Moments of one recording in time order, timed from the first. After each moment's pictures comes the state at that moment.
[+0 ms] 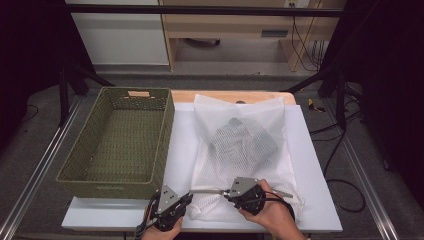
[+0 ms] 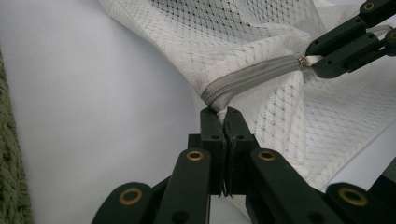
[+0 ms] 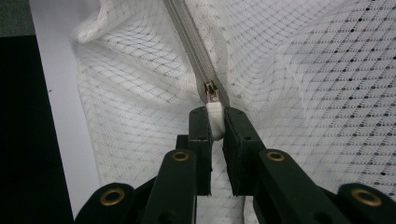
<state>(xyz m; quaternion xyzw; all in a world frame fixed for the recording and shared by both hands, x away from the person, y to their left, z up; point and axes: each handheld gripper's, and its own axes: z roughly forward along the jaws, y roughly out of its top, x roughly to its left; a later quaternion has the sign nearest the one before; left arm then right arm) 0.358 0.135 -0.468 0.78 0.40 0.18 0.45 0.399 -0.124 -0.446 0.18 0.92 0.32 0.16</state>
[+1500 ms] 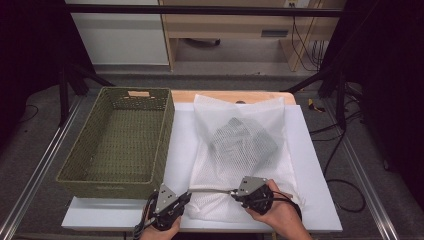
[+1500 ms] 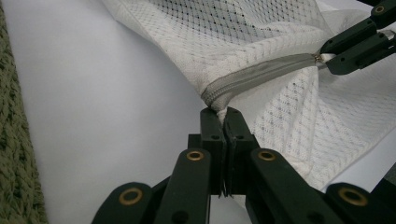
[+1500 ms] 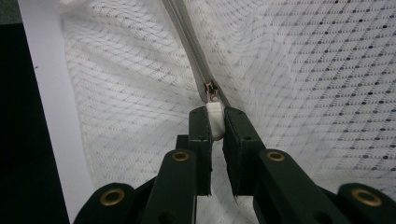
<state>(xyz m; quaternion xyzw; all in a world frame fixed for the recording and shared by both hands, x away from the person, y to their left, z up) 0.358 0.138 -0.465 0.77 0.40 0.19 0.45 0.400 -0.144 -0.447 0.19 0.92 0.32 0.16</state>
